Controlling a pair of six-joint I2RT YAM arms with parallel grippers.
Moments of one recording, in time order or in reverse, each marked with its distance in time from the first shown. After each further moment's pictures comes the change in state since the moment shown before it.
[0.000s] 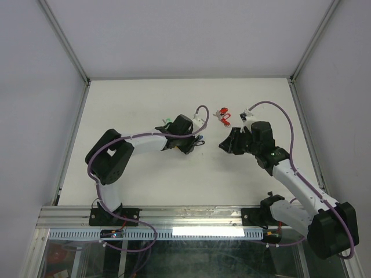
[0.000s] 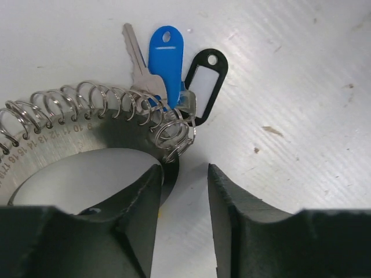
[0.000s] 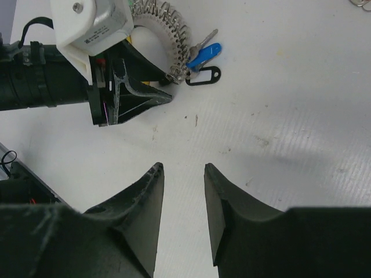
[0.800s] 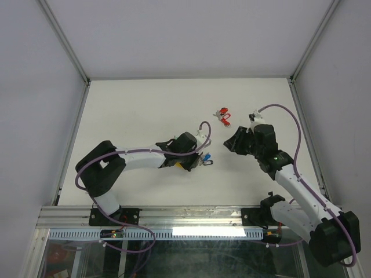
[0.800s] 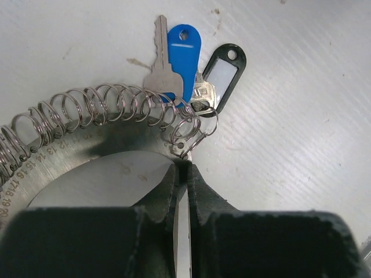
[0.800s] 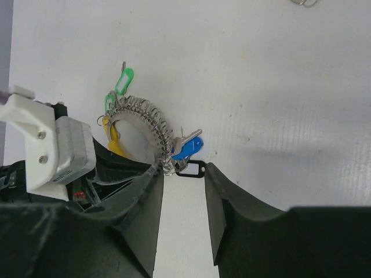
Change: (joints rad) left arm -0.186 -0.138 -0.171 0.043 0.002 -0.169; right arm 0.000 -0.085 -0.024 -0.022 0.159 0.118
